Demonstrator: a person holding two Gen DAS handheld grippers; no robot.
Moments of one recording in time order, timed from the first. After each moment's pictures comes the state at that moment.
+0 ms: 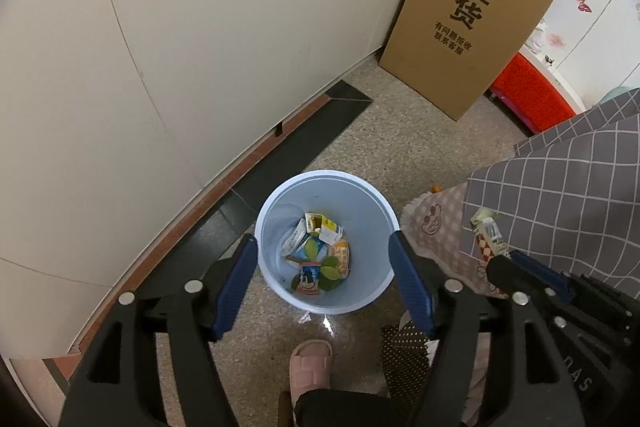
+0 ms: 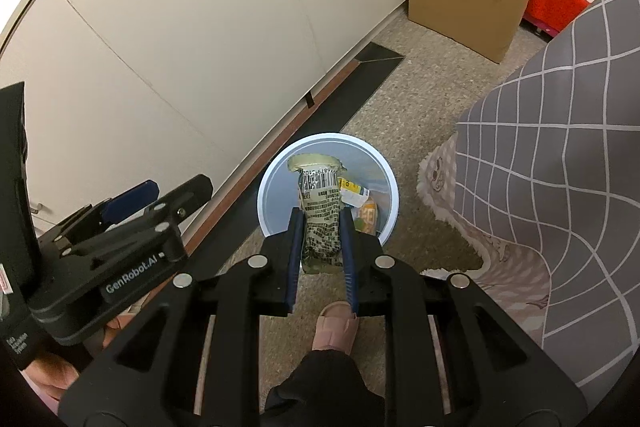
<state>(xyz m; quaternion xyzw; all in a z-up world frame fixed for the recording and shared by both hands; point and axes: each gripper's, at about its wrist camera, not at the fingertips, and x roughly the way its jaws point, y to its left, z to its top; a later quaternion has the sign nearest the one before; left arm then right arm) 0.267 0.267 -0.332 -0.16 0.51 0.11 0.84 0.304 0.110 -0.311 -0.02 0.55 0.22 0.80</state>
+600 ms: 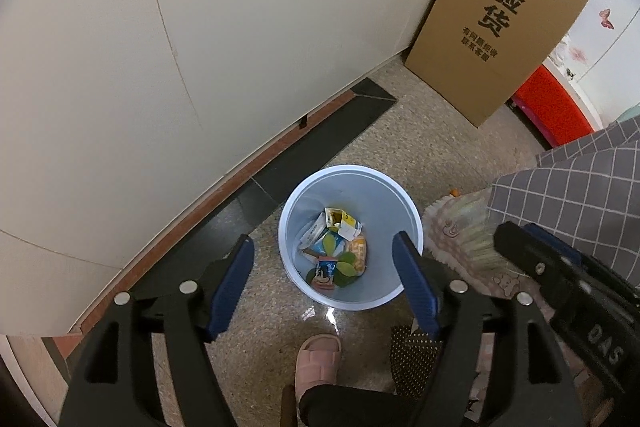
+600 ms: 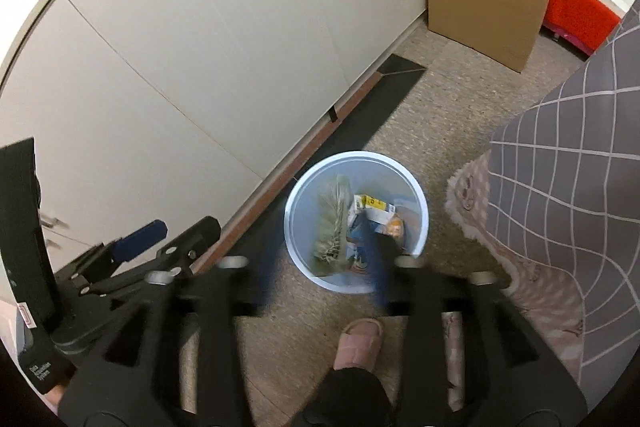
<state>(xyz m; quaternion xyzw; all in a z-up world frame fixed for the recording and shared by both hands) 0.260 0.291 -0.337 -0.18 0.52 0.15 0.82 0.313 0.131 -0.314 0.01 0.53 0.25 0.81</state>
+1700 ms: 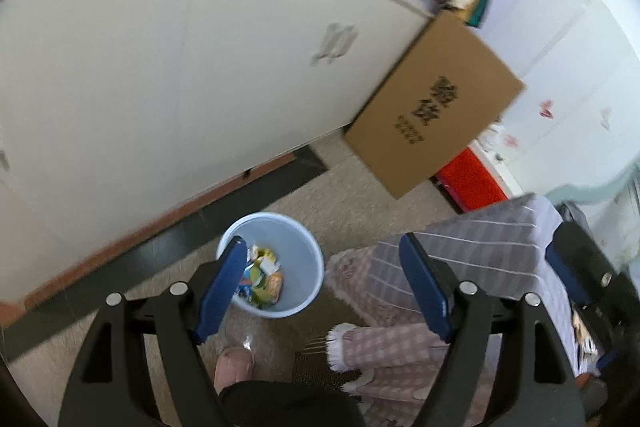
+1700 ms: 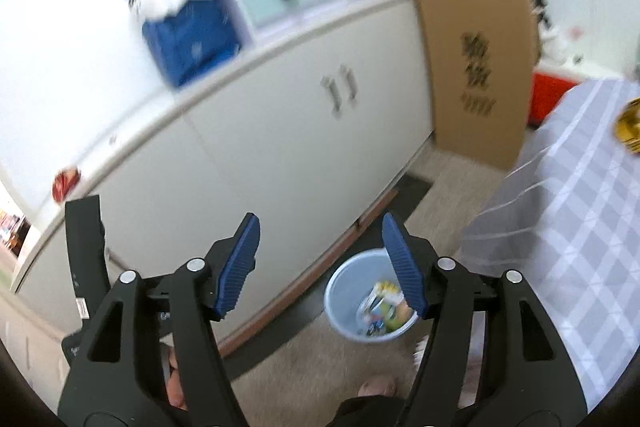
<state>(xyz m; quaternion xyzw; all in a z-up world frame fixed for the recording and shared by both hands) 0.176 0.258 -0.181 -0.28 0.38 0.09 0.88 0.211 0.056 -0.114 0.07 0.34 0.28 0.90</state>
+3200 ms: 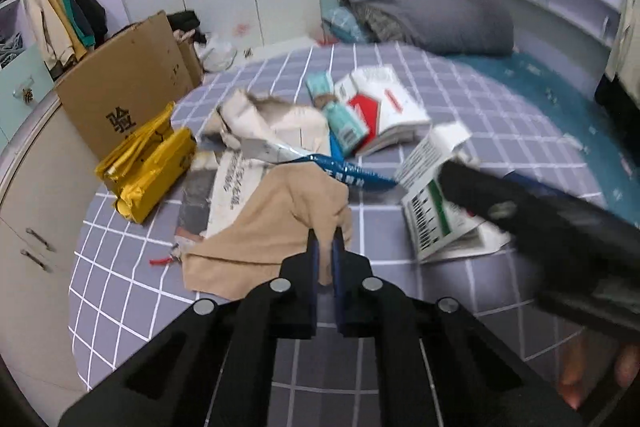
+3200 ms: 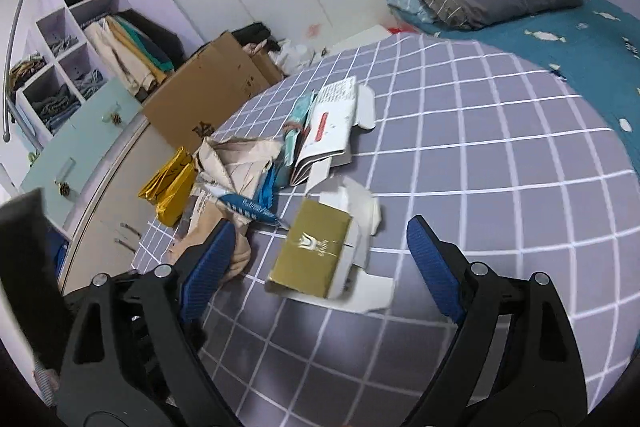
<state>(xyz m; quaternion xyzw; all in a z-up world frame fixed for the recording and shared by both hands) 0.248 -0.235 -0.128 0.17 0.38 -0.27 0.87 0.186 -0.383 -0.137 0.29 0.31 -0.06 0.90</state>
